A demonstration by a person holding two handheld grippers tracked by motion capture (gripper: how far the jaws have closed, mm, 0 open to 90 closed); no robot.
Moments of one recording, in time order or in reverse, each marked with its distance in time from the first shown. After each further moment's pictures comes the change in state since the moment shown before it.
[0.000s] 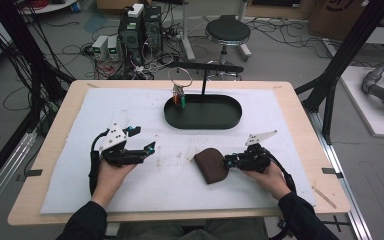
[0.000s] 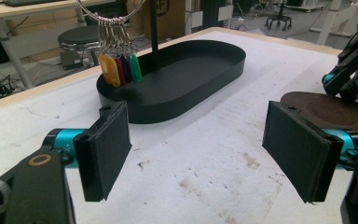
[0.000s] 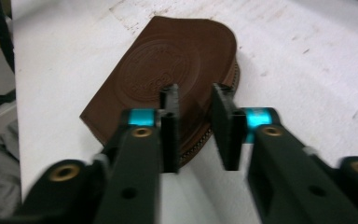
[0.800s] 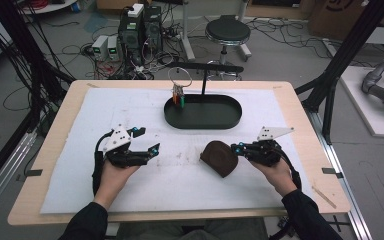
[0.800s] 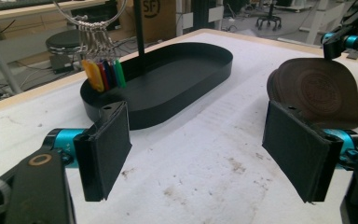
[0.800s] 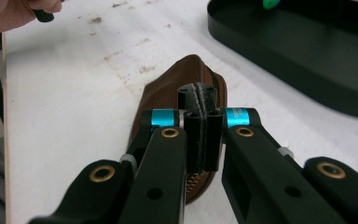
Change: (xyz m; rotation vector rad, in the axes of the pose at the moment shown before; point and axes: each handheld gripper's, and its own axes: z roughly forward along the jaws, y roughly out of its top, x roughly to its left) left arm -0.010 0.003 0.007 -0.006 -0.044 0.013; right arm 0.011 0.017 -0.035 -0.176 -0.112 -0.128
